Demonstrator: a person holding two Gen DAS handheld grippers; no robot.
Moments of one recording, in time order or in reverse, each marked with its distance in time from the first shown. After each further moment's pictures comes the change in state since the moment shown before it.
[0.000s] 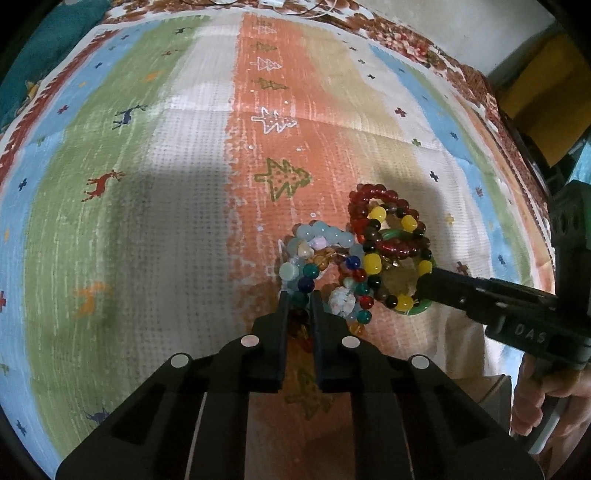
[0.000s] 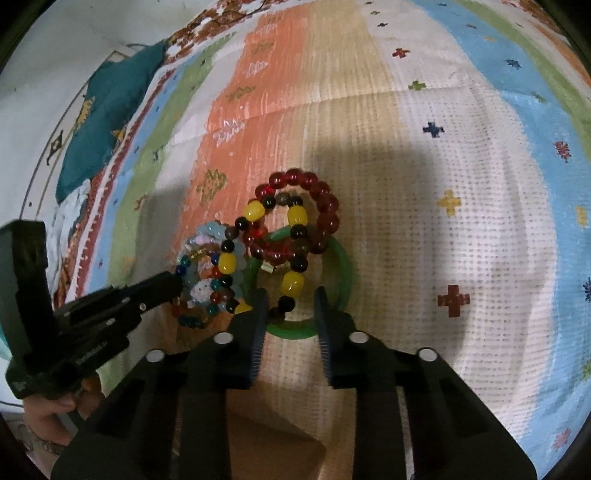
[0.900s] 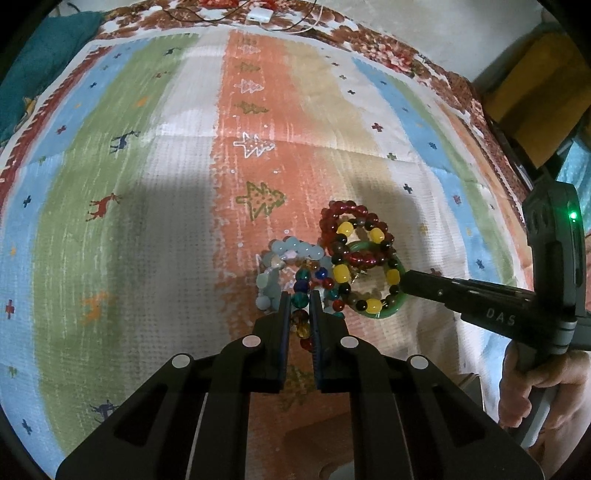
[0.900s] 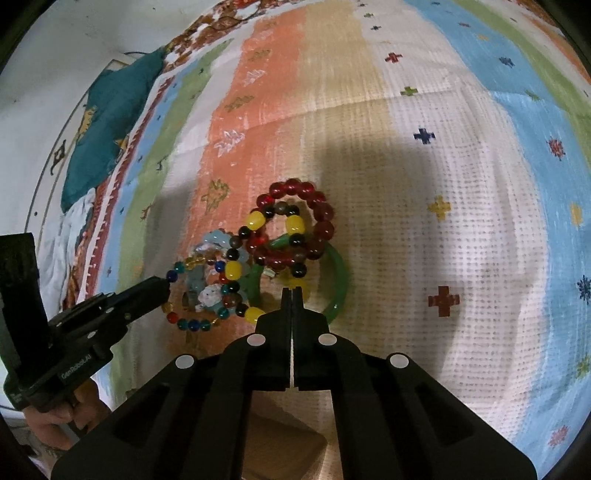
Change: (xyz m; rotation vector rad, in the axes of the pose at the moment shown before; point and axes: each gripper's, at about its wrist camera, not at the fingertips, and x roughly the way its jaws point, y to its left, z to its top) left arm -0.021 -0.012 0.003 0.020 -0.038 -0.031; right arm -0.012 -0.006 0.005 0.037 -0.003 0.019
